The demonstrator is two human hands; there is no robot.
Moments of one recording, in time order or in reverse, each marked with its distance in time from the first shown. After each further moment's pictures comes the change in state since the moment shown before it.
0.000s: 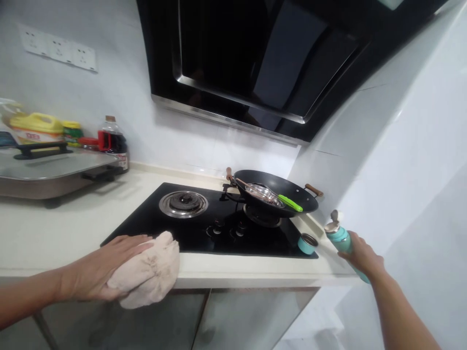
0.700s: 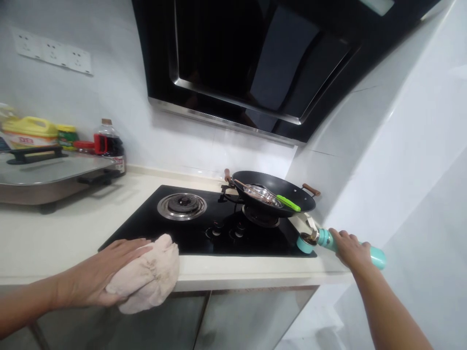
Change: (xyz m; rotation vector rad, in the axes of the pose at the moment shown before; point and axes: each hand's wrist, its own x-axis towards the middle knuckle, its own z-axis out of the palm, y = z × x) left_hand 0.002 0.003 -0.005 0.017 -0.005 -0.005; right_hand -0.021 -0.049 -0.017 -0.366 -0.178 -0.171
